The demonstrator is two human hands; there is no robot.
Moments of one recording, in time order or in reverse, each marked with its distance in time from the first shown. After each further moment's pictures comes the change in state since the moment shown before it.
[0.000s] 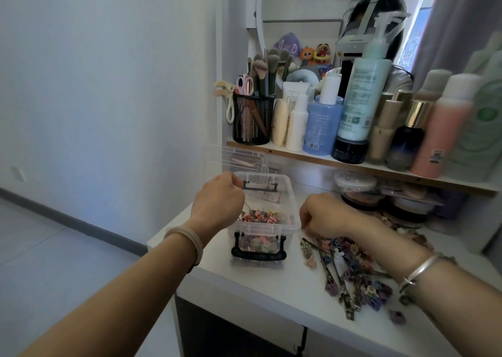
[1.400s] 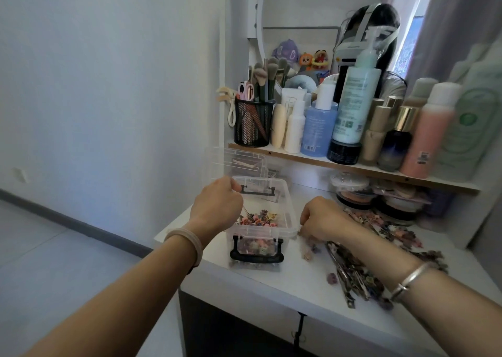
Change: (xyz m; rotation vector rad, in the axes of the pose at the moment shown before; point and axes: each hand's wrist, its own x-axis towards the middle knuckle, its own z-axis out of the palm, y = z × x) left_hand -0.018 -0.001 -0.008 0.000 -0.007 -0.002; right_hand -0.019 -0.010 0.008 0.220 0.087 0.226
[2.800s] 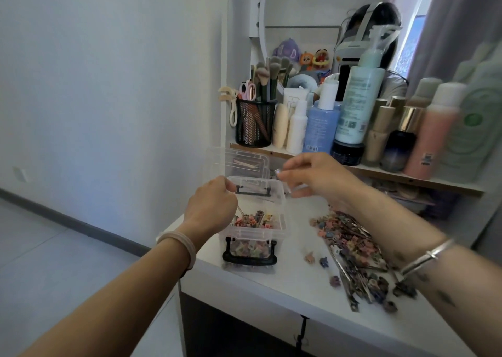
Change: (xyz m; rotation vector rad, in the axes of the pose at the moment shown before) left_hand 0.001 -0.008 -0.007 0.021 0.029 -0.016; right_hand -0.010 -0.041 -0.050 0.744 -0.012 -0.214
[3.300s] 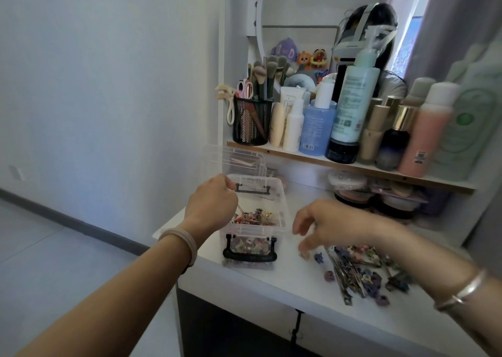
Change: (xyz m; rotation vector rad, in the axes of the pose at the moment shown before) left_hand -0.001 0.004 0.003 -0.004 0.001 0.001; right_hand -0.030 0.037 -0.010 -0.811 -0.391 0.022
